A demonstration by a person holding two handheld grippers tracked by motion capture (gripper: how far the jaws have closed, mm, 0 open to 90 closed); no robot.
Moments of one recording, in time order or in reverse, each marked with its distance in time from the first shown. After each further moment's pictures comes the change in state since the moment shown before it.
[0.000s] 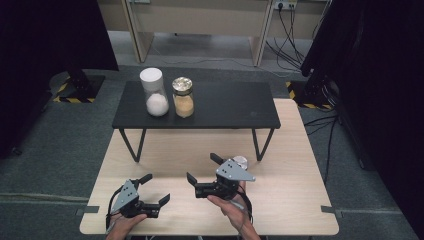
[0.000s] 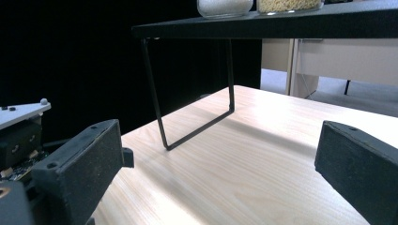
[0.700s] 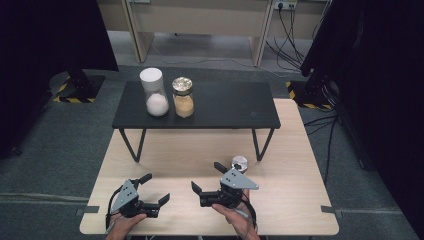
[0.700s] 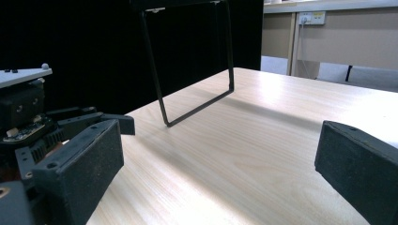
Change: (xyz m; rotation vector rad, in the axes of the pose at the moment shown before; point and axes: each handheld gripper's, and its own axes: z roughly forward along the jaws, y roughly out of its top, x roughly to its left) left arm 0.001 0.000 0.000 -0.003 0.003 -0.005; right arm -0.001 -0.024 -0.014 0.041 0.000 0.014
